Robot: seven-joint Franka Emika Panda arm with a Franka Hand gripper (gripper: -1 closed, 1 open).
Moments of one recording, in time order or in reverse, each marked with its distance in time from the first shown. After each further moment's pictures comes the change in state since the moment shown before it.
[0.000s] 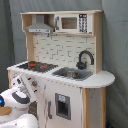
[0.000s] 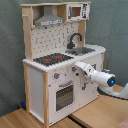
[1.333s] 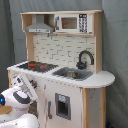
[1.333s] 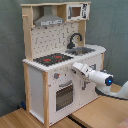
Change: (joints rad) arm -0.041 0.010 0.014 0.042 0.056 -0.014 -0.177
